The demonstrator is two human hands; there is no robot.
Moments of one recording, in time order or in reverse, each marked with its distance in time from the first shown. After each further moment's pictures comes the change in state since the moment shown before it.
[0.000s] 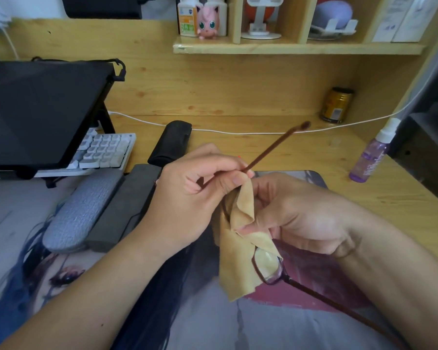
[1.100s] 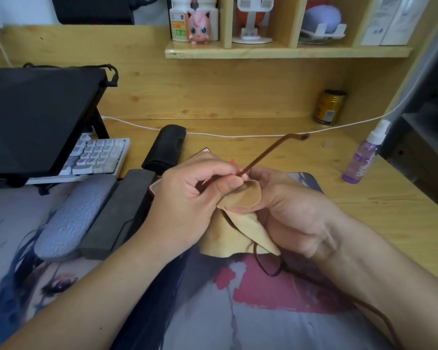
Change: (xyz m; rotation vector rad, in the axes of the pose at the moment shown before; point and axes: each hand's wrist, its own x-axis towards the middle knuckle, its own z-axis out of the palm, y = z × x) left_hand 0.003 -0.003 0.007 0.068 0.015 -0.025; right_hand 0.006 0.001 0.004 0.352 0.300 -0.084
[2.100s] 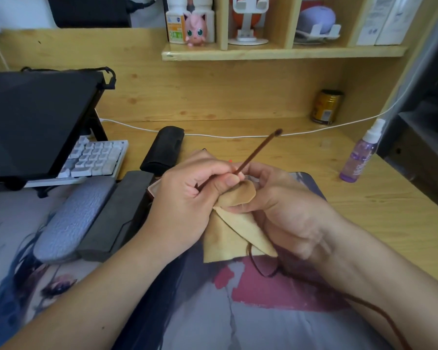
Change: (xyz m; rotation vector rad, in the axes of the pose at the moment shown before) left_hand 0.001 -0.002 0.002 0.074 0.013 0.052; right_hand -0.007 -0.002 0.008 -0.075 0.071 -0.081
